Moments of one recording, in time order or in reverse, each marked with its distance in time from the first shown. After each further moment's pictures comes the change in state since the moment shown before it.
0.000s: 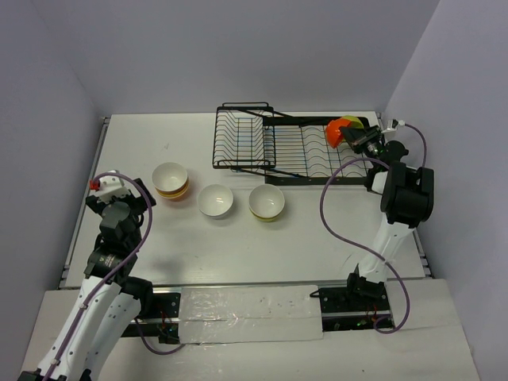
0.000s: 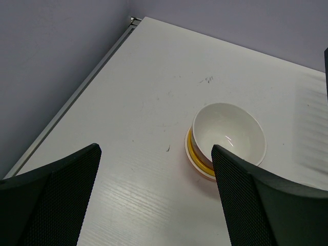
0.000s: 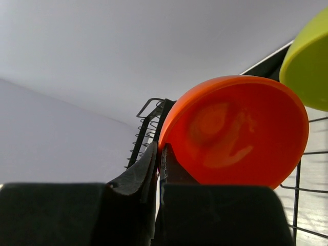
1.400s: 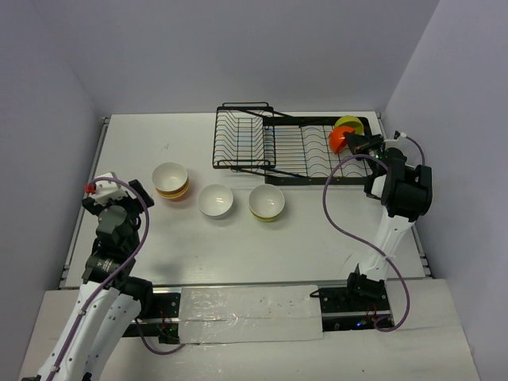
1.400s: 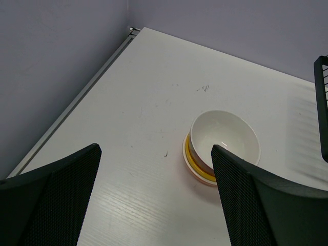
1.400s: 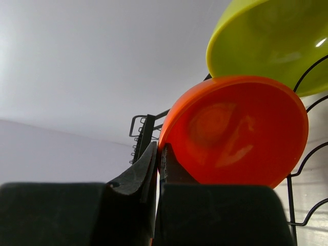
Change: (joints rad) left arm 0.000 -0.049 0.000 -0.001 0.000 0.004; right arm -0.031 0.117 -0.006 0.053 0.080 0.110
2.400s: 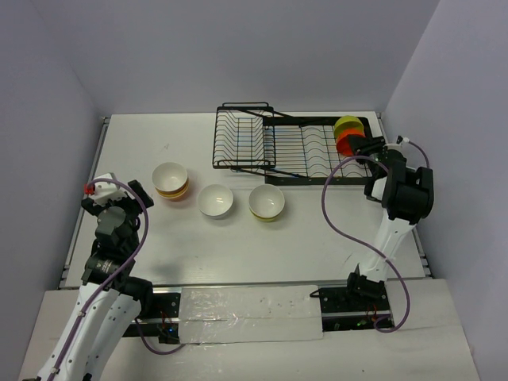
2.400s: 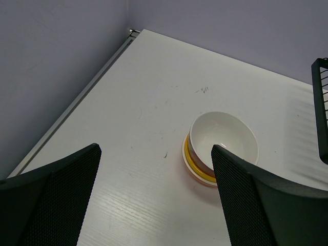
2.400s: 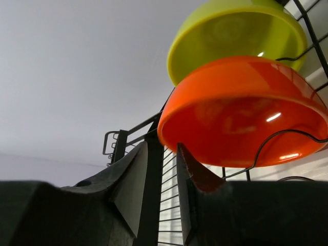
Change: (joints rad) left arm 0.000 -0.013 0.000 -0.003 0.001 0.000; right arm 0.000 -0.041 -0.056 -0.085 0.131 -0.108
